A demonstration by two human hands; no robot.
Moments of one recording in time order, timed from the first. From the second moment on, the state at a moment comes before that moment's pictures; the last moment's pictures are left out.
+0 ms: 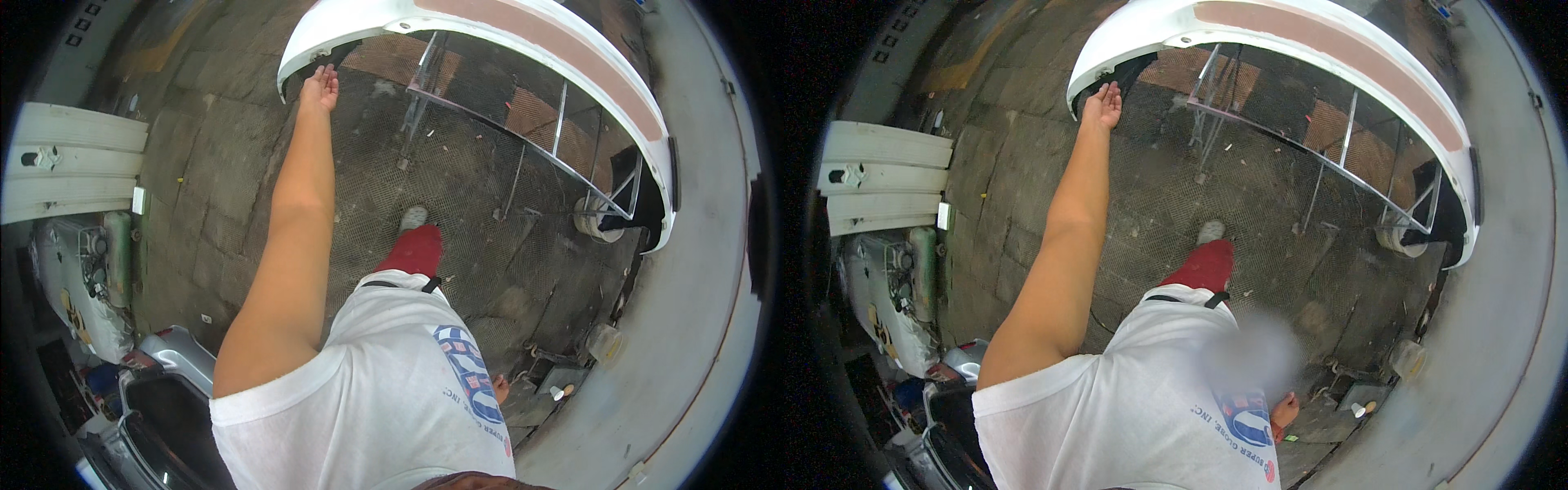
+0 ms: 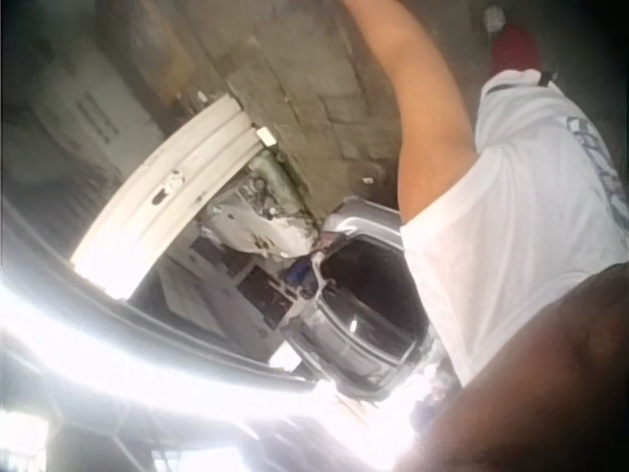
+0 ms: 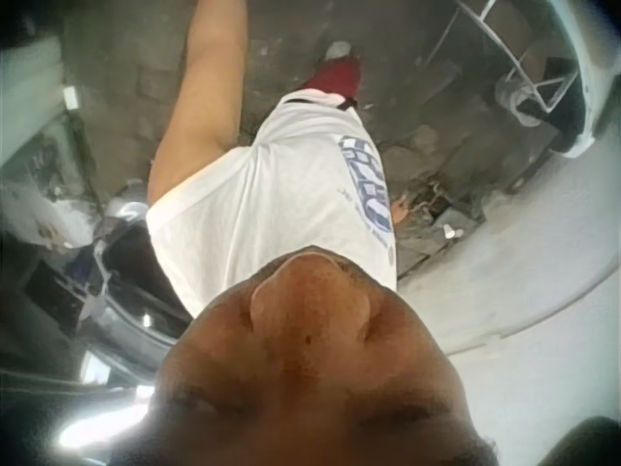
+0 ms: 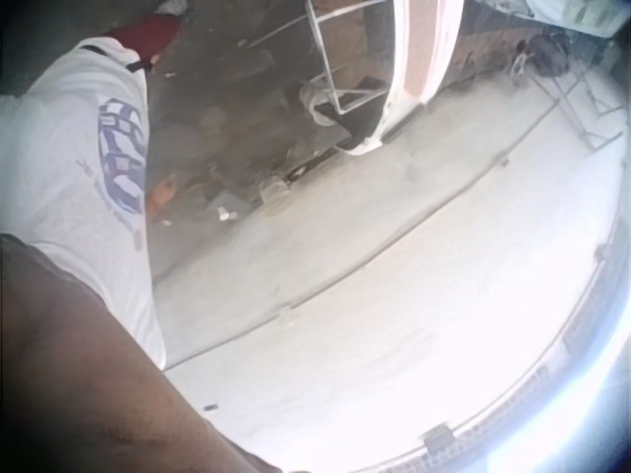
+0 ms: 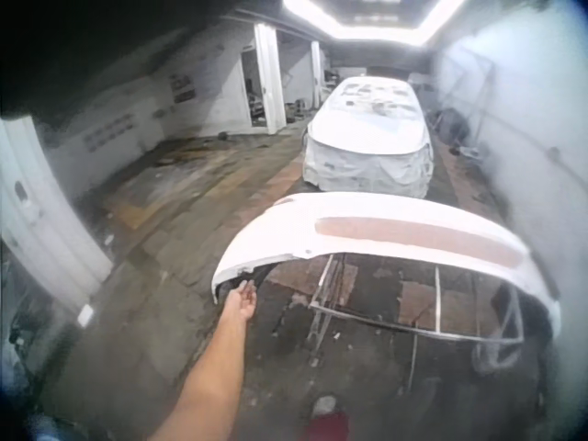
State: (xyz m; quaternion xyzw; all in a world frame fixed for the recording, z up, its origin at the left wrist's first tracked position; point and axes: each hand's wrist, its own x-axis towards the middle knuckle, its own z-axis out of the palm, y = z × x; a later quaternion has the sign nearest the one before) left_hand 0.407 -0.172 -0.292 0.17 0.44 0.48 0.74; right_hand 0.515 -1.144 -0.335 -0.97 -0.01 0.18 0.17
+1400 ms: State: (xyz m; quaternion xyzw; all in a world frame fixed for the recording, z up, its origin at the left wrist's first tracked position) left_hand 0.327 -0.153 -0.273 0.19 0.29 0.31 0.89; right_hand 0.500 -0.435 -0.158 -0.82 -0.41 0.13 0.37
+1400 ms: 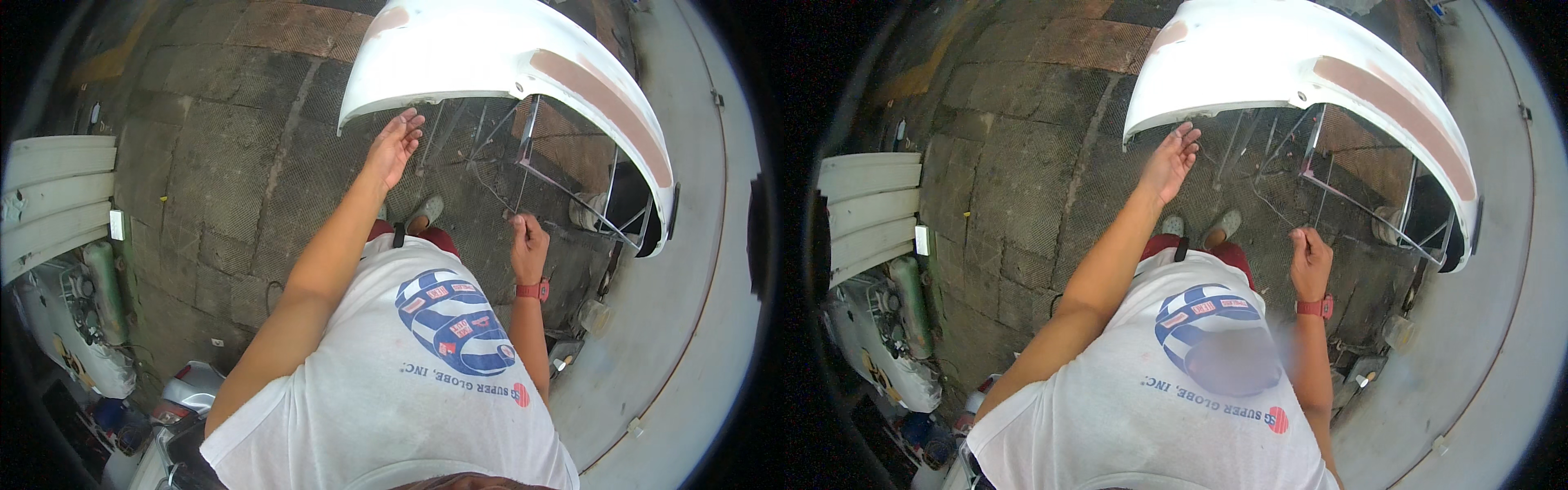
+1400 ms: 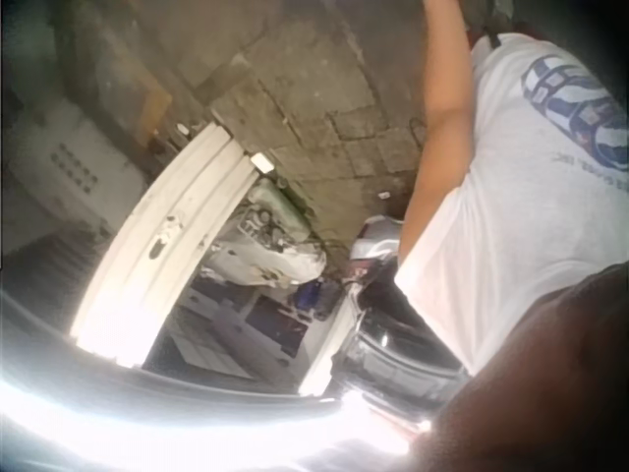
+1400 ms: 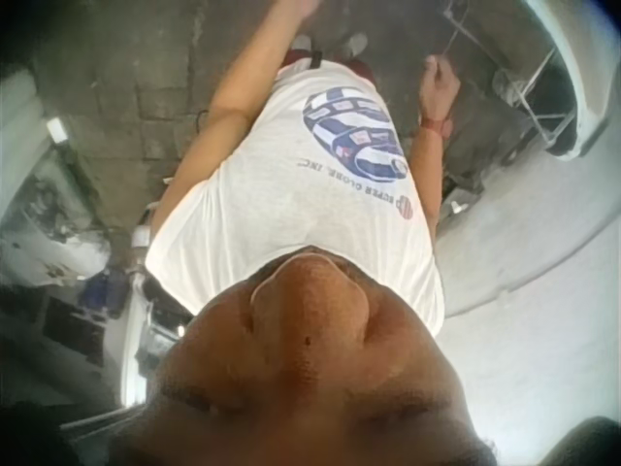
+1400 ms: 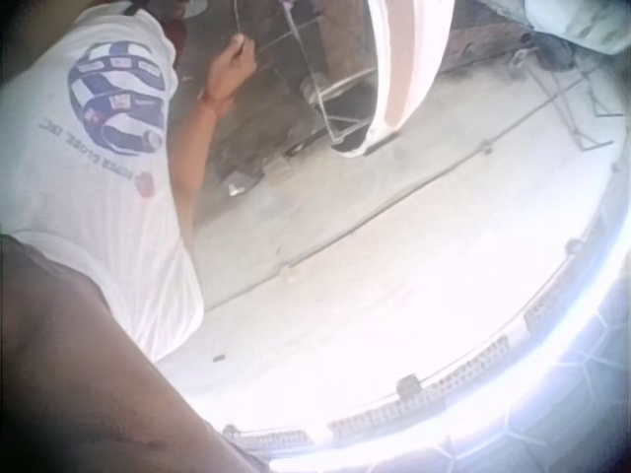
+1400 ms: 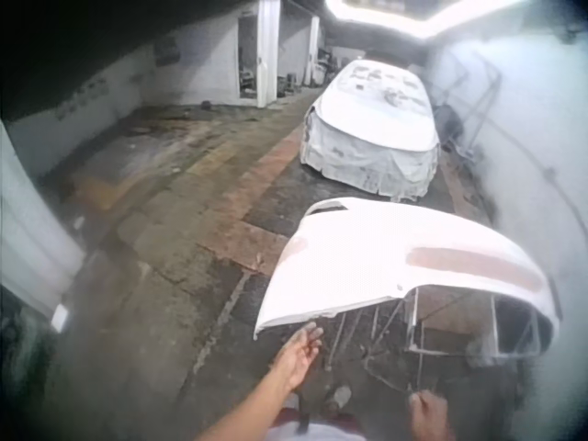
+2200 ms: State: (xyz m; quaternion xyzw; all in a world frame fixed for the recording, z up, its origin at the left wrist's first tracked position) left_hand 0.361 -0.167 -0.274 0.18 0.31 0.34 0.87; right_hand 0.517 -0.455 -0.193 -0.86 -0.22 0.27 0.38
